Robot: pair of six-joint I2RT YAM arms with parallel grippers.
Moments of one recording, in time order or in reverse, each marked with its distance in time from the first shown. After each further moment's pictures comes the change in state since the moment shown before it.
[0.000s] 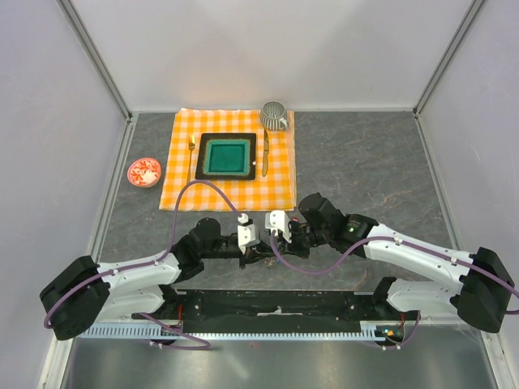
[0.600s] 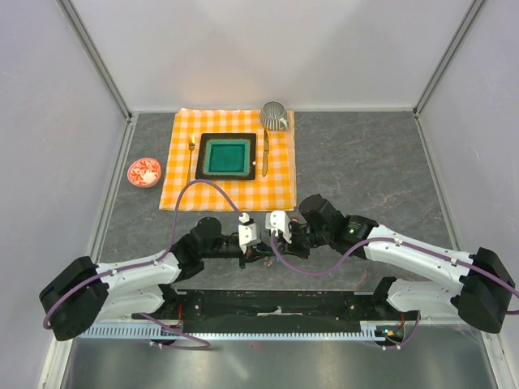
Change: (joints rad) left arm 0.000 -0.005 0.015 -0.048 -0.007 0.006; right arm 0.003 -0.006 -0.015 0.021 0.011 0.010
